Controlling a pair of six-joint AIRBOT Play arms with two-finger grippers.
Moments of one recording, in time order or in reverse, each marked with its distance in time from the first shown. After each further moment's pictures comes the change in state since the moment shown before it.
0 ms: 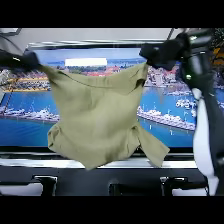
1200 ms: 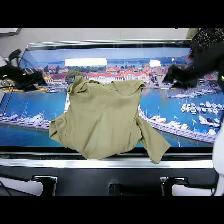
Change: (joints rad) left arm 0.115 -0.057 -0.021 0.035 -0.286 -0.002; right arm -0.369 0.149 -0.269 0.381 -0.337 -0.539
